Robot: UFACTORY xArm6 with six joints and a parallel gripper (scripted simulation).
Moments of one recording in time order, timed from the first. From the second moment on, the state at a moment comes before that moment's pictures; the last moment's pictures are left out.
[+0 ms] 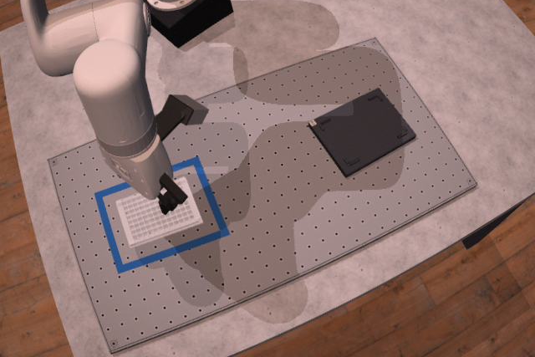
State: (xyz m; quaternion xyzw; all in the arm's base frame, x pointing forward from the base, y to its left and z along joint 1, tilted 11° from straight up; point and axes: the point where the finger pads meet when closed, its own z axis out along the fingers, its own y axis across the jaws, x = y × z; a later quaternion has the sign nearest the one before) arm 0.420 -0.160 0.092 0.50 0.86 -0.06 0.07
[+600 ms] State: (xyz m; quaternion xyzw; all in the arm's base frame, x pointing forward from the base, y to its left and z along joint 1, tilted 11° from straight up) arm 0.420 -0.160 0.092 0.26 0.96 -0.08 0.06
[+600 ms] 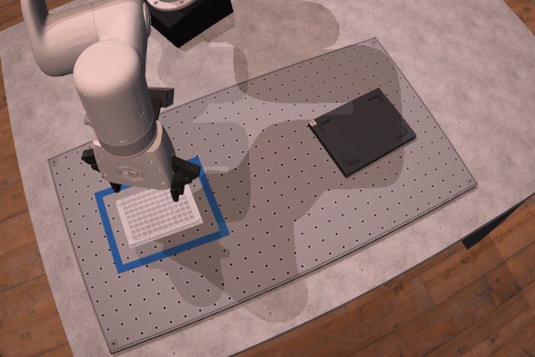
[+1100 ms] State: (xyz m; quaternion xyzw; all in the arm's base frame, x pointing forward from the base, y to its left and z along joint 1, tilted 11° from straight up) arm 0.420 -0.160 0.092 0.05 0.99 -0.09 0.04
